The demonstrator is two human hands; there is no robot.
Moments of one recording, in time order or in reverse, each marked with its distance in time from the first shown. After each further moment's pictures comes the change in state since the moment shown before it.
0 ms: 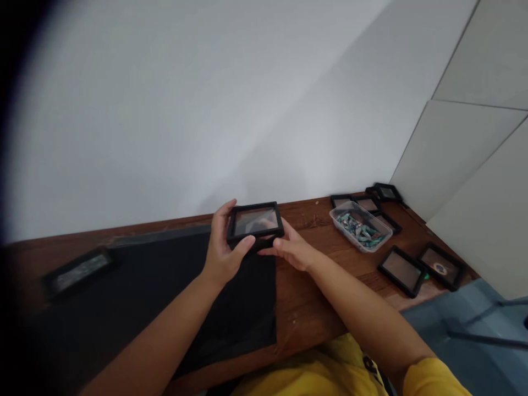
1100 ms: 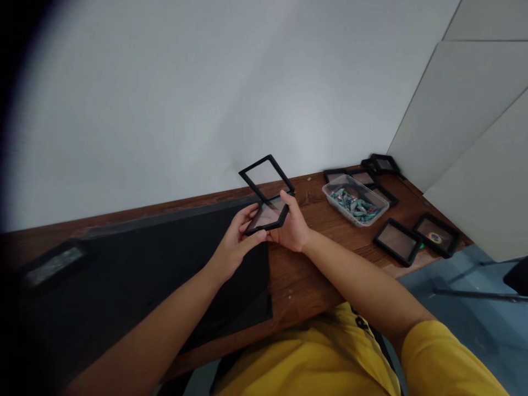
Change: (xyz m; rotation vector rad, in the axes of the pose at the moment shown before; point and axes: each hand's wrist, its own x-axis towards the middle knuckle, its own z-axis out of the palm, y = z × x) left_hand -0.029 0.005 0.020 -0.541 -0.347 -0.579; right_hand 0.001 0.001 -0.012 0.336 0.030 0.266
